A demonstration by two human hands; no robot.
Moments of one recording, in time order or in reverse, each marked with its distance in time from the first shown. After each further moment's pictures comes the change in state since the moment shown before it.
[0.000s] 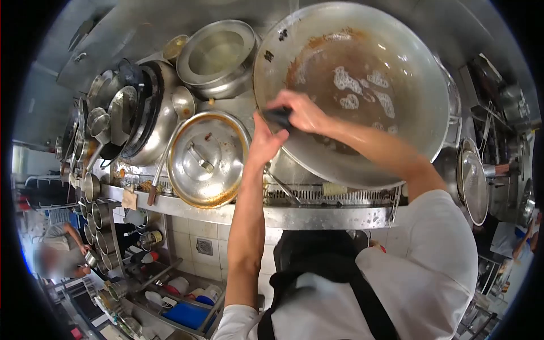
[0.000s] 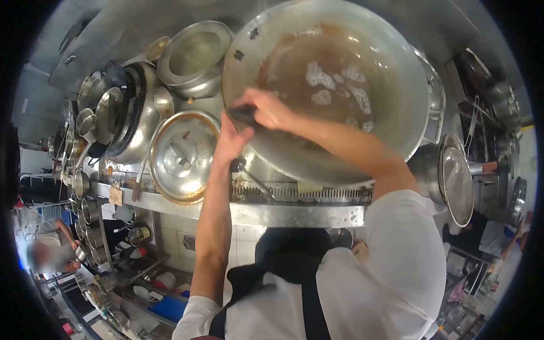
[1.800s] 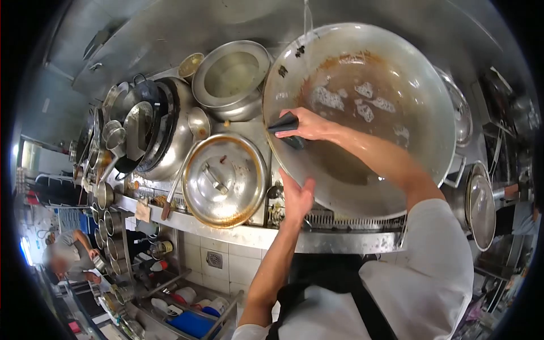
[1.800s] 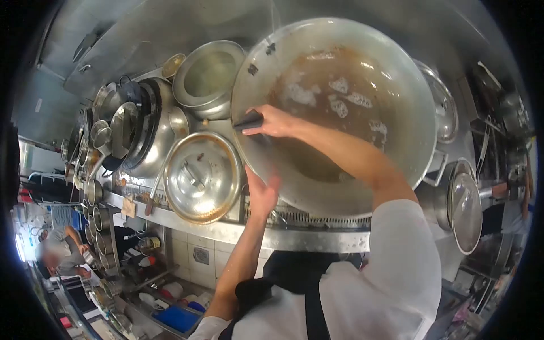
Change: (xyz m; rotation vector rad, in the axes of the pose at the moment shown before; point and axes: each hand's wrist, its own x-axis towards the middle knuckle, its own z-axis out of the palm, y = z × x) left_hand -0.054 0.033 0.074 0.127 0.337 0.043; right_hand 0.080 0.030 -0.019 0.070 0.012 0.039
